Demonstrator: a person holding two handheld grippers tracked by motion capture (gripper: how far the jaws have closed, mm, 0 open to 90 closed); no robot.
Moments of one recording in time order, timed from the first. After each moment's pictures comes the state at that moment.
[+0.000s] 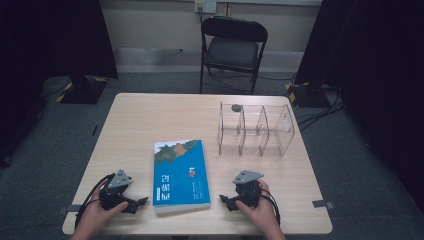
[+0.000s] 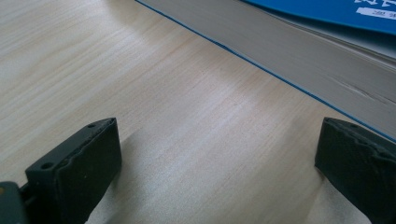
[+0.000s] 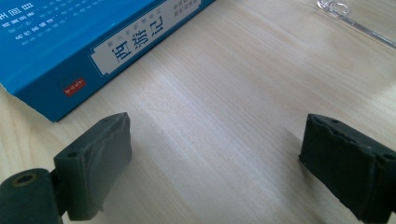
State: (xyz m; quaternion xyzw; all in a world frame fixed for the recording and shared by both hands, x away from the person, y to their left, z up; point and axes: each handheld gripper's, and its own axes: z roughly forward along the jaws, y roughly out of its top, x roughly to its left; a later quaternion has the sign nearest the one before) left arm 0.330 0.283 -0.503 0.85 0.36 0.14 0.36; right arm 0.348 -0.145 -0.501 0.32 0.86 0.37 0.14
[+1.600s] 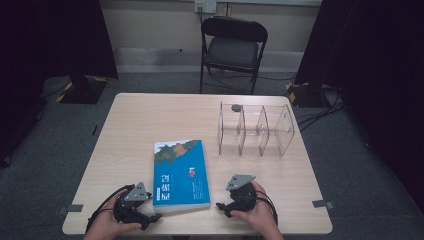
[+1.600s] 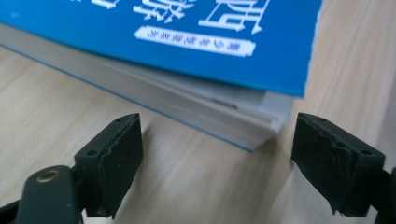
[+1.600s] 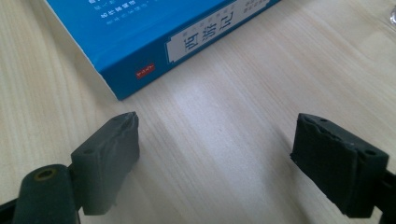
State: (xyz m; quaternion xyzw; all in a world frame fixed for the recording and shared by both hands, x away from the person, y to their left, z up) left arm 0.301 0.231 -0.489 0.90 0.26 0.08 0.34; right arm 0.338 -0.131 -0.492 0.24 0.90 0.35 0.11
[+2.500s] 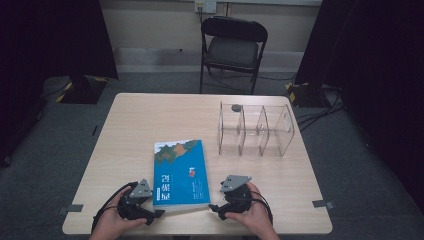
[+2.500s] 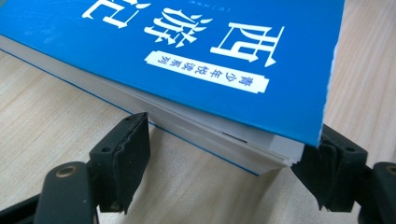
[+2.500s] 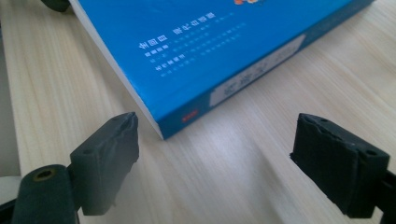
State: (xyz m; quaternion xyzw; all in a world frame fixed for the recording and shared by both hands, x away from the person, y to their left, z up) left arm 0.306 0.223 -0.485 0.89 0.29 0.08 0.33; right arm 0.328 -0.112 -0.477 0.21 0.90 0.38 0.11
